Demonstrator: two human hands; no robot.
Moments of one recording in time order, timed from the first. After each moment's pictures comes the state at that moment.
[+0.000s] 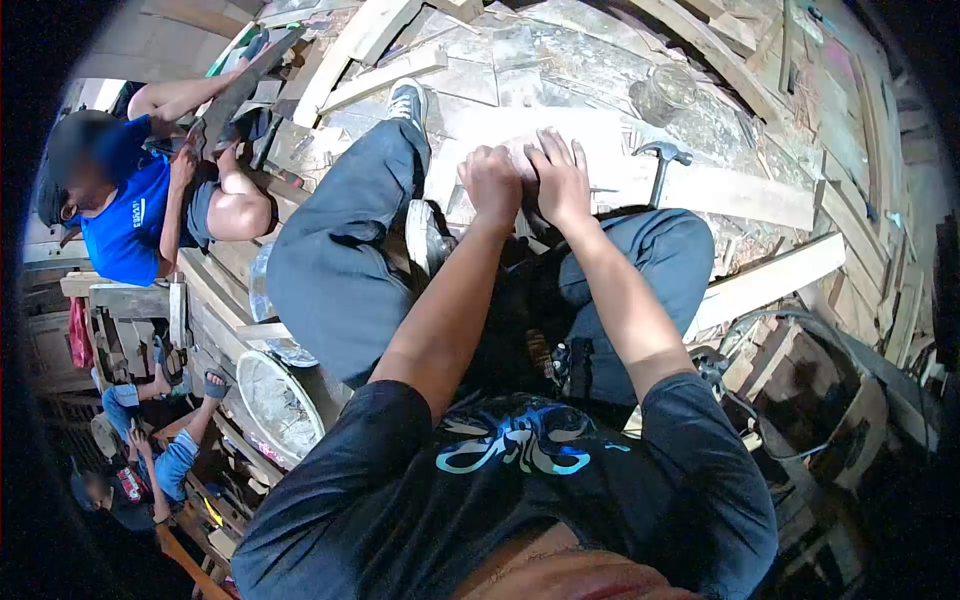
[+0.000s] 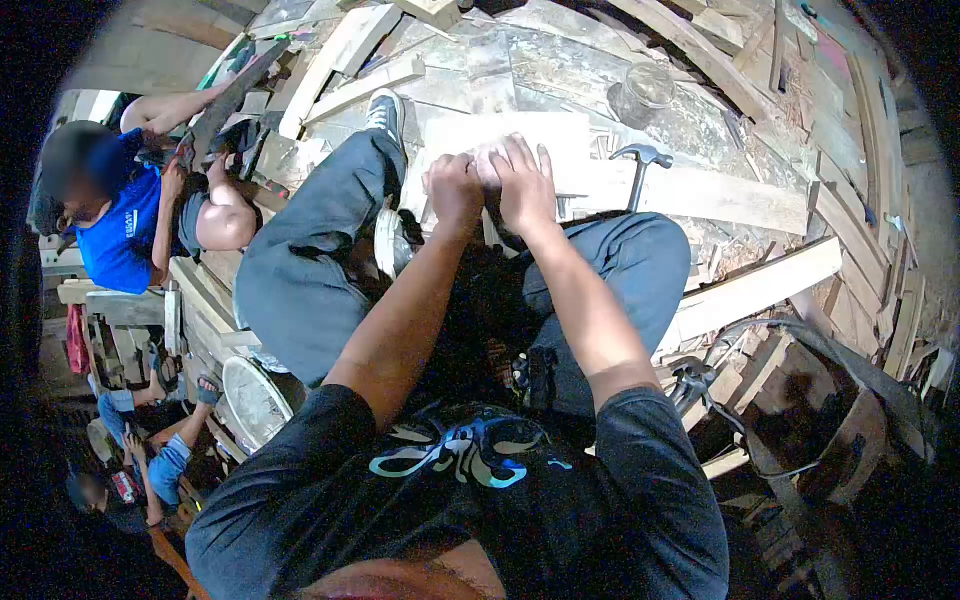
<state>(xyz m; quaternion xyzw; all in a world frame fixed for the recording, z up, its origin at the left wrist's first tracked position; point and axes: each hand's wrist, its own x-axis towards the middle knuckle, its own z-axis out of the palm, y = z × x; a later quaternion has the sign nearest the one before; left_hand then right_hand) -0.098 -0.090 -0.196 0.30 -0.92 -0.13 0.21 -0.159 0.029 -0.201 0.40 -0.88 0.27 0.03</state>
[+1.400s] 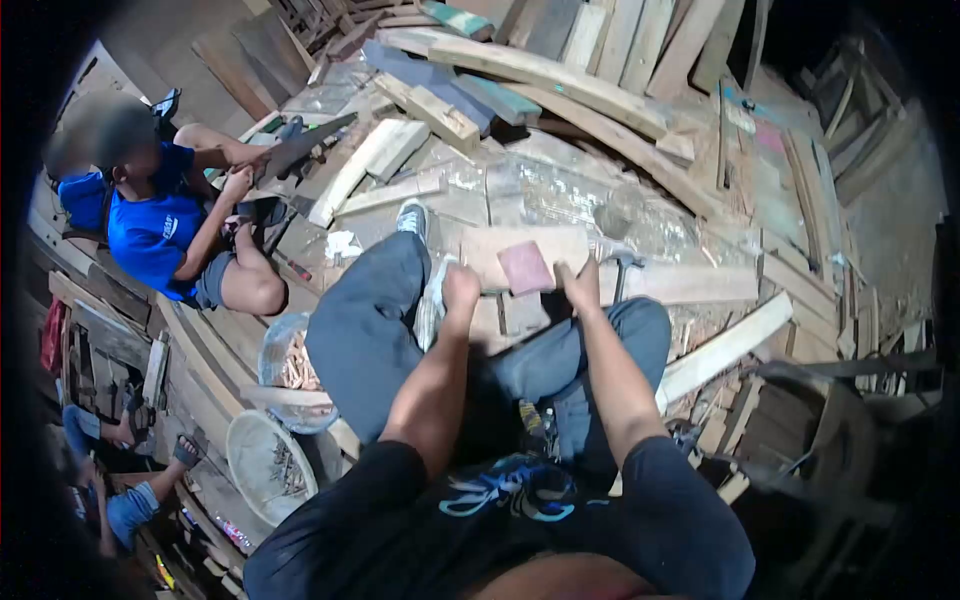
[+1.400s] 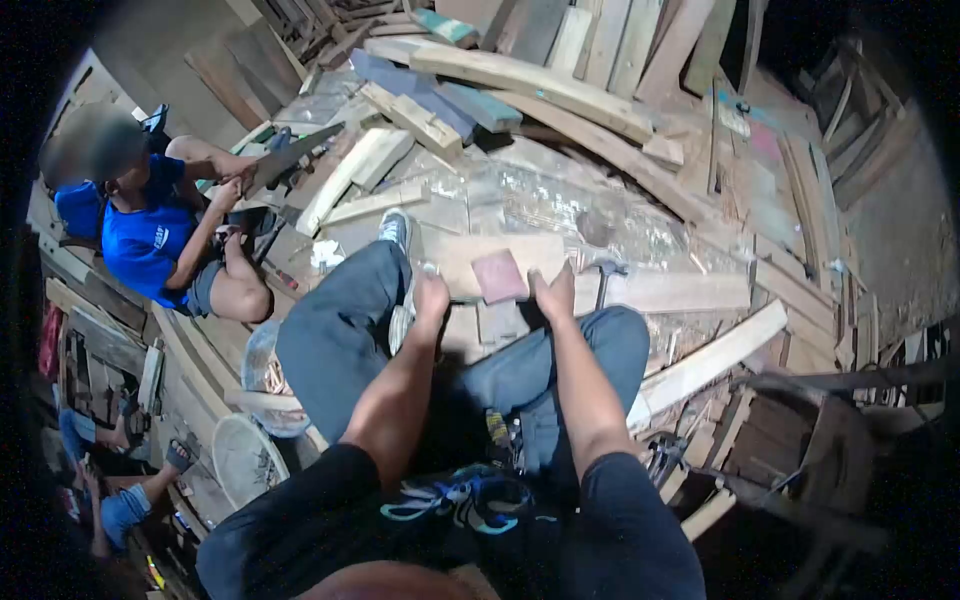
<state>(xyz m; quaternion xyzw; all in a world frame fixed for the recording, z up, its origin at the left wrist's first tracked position) -0.062 -0.139 -0.194 0.43 -0.81 -0.35 0.17 -0.198 0.077 -0.239 0.11 -0.81 0.58 -0.03</state>
